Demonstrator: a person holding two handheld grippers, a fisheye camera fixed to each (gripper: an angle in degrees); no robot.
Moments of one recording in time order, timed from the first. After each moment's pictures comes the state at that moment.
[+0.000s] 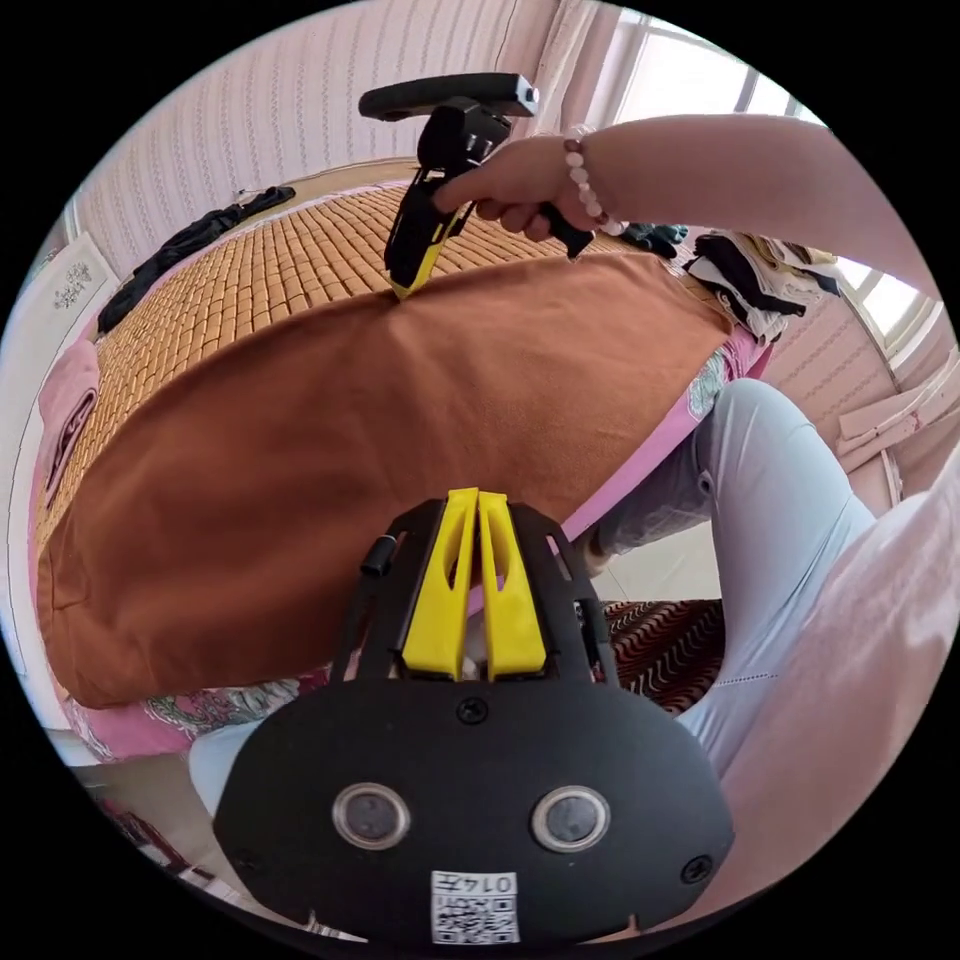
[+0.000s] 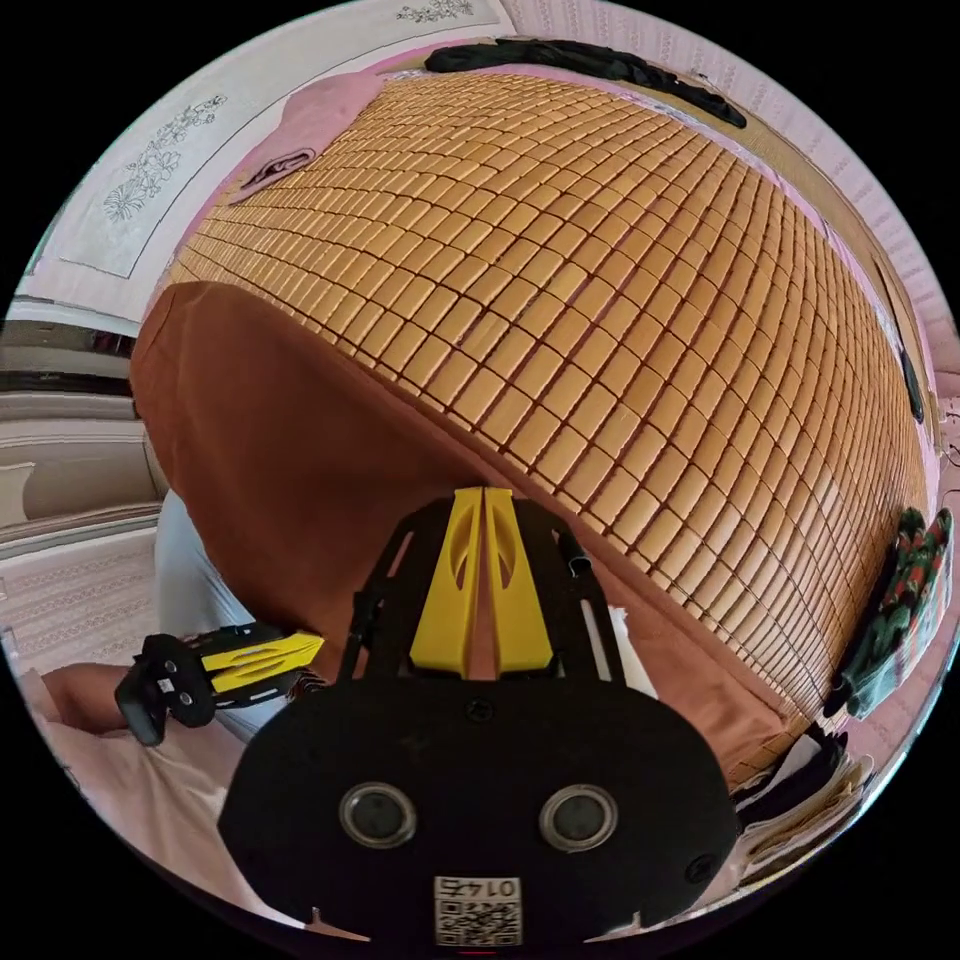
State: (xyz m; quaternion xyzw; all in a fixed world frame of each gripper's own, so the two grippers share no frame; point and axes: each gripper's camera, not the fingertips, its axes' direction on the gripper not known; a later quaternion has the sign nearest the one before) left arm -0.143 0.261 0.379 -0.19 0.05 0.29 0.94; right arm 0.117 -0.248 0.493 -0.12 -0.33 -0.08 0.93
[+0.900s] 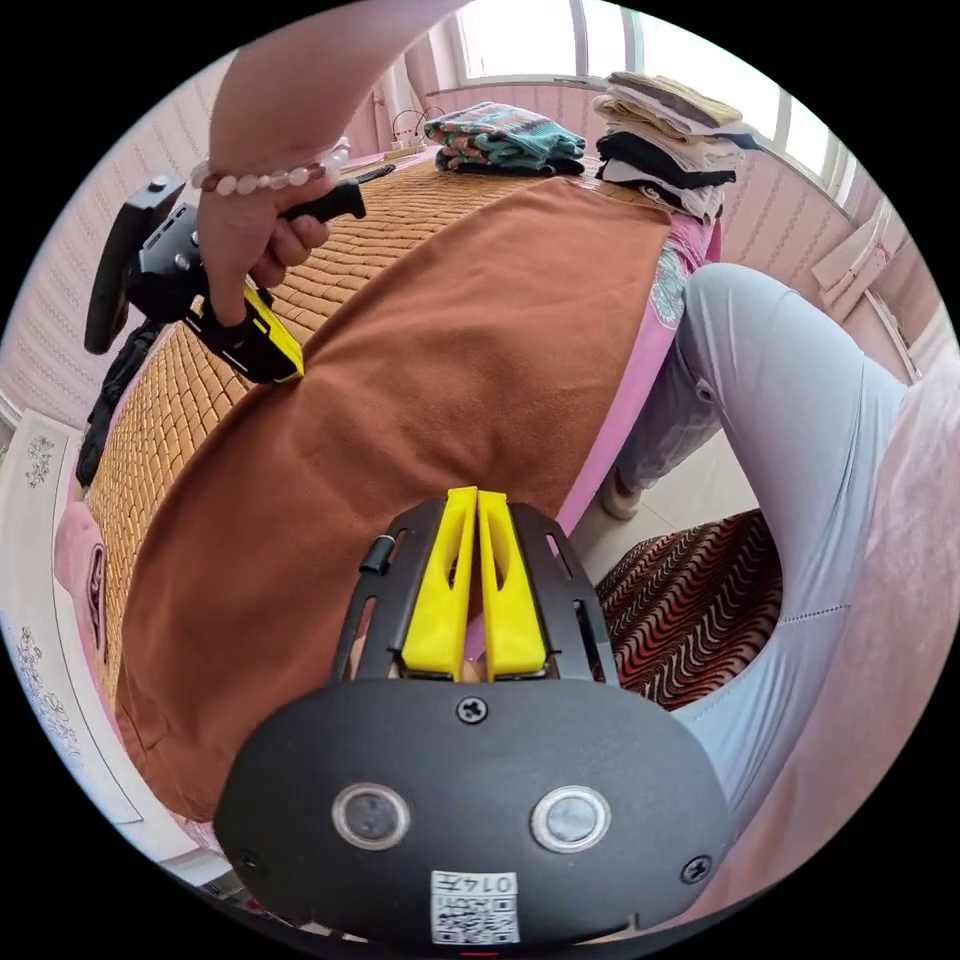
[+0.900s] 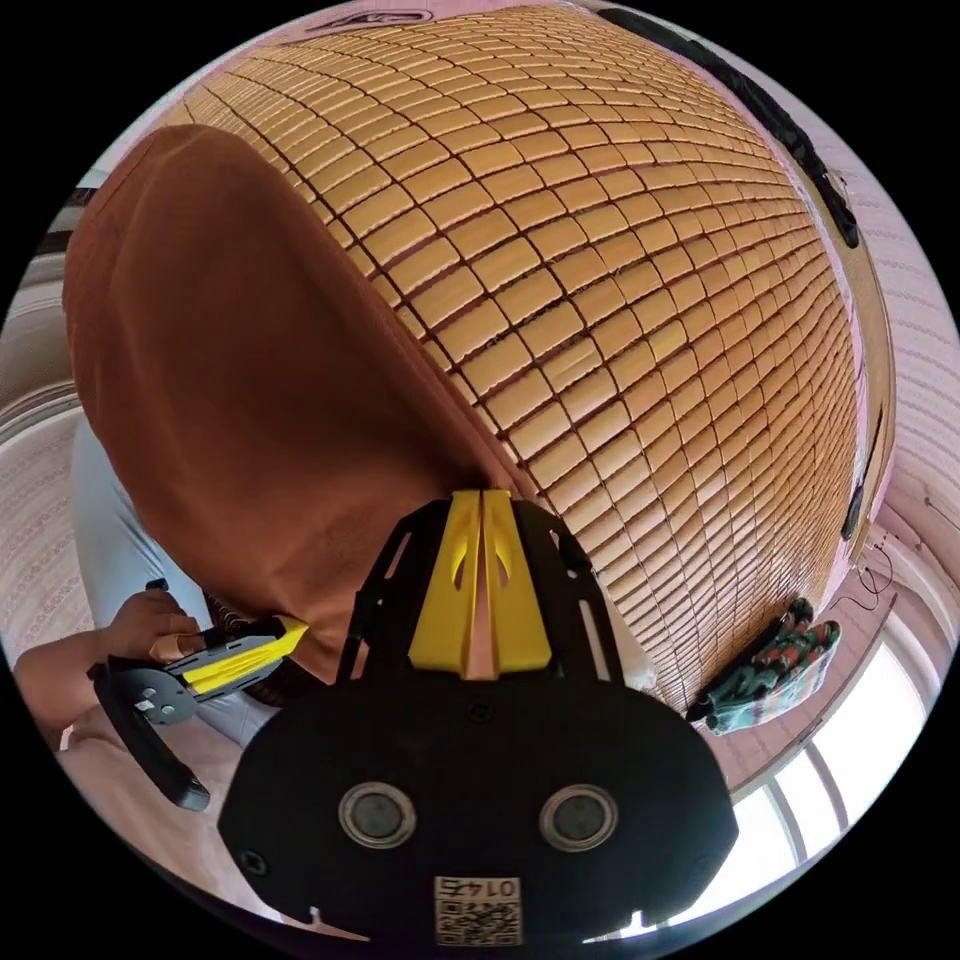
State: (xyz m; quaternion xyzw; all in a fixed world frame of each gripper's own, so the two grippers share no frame) left arm -0.113 0.293 0.443 -0.19 0.06 0.43 0.88; right arm 0.100 -0.259 0.493 -0.20 -0.20 -0.24 0.93
